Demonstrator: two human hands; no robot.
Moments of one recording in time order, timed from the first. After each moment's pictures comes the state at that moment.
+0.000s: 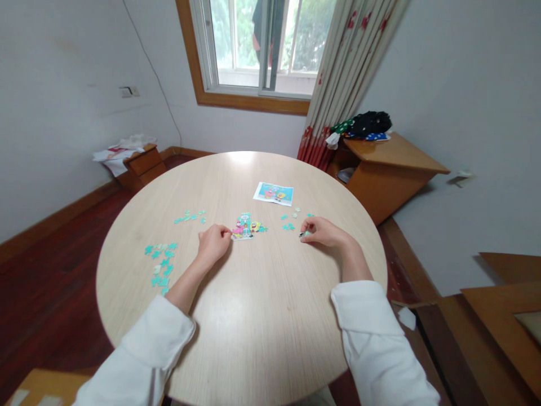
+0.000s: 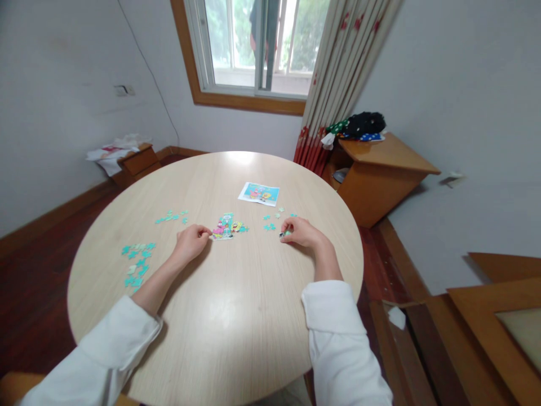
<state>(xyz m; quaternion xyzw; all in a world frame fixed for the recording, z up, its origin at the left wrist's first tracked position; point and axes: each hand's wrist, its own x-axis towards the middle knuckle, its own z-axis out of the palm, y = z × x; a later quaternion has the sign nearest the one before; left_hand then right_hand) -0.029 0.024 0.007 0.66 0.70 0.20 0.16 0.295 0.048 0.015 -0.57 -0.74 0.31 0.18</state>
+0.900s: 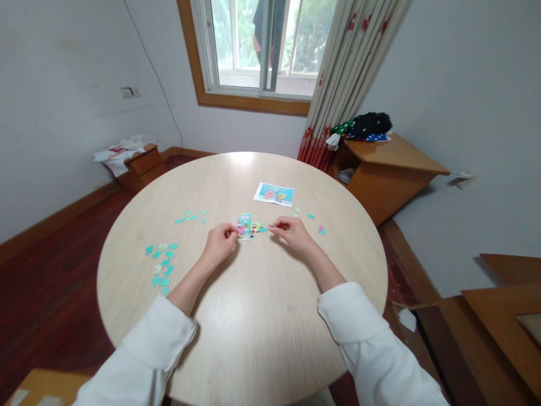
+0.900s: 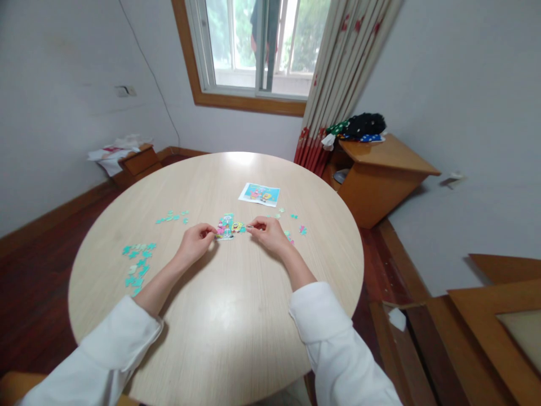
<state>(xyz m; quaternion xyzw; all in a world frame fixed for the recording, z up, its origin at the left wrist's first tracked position) -0.022 0.025 -0.002 0.67 0.61 0.37 0.23 0.202 0.042 0.004 -0.45 -0.65 0.43 0.44</state>
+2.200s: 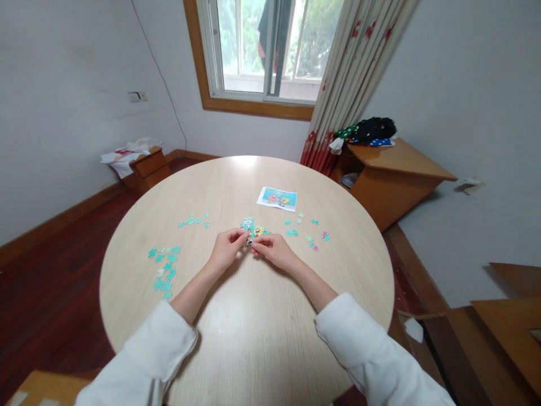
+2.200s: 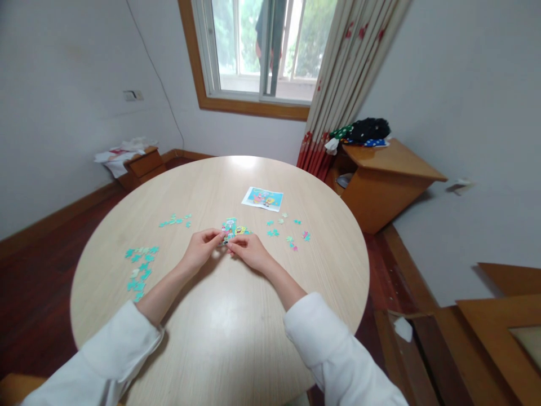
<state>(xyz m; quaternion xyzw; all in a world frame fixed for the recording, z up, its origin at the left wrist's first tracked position) -0.008 0.016 0.003 0.57 0.49 0.49 0.44 0.151 0.019 -0.002 -0.39 -0.59 0.59 0.40</state>
